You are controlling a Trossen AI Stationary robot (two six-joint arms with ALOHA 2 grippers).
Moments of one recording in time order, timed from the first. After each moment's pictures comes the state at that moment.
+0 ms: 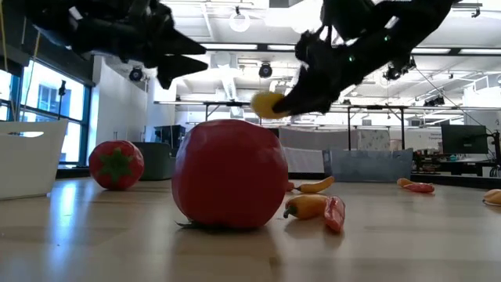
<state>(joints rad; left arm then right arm) 0.22 1.10 0.48 0.43 0.20 -0.20 -0.07 1.50 0.74 0.25 0.04 0.12</state>
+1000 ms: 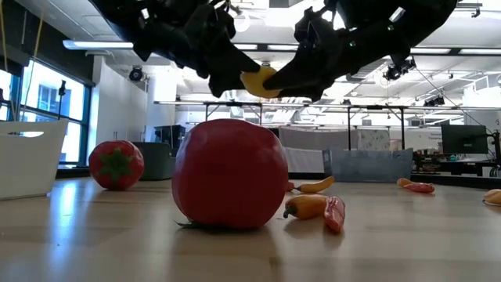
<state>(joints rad) 0.19 1.53 0.85 0.25 0.31 -0.04 -0.03 1.50 0.74 0.36 0.02 0.09</state>
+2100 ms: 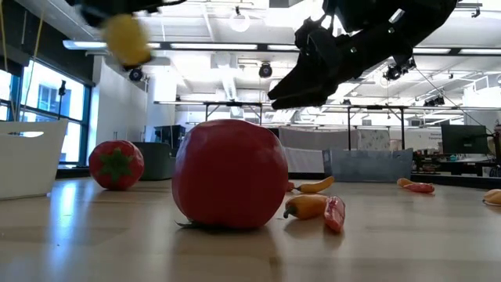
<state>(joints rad) -0.04 1.09 0.86 -0.63 0.44 -0.27 -0.03 1.50 0.74 0.29 0.08 0.08</state>
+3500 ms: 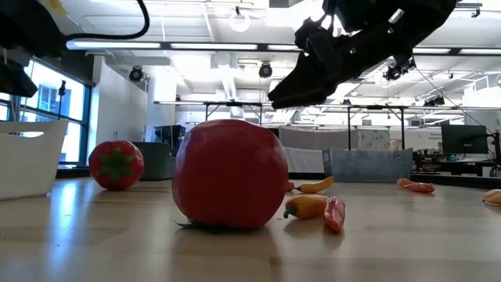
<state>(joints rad) -0.44 1.24 0.80 -1.00 0.46 -0.55 -0.03 1.50 0.74 0.29 0.11 0.04</state>
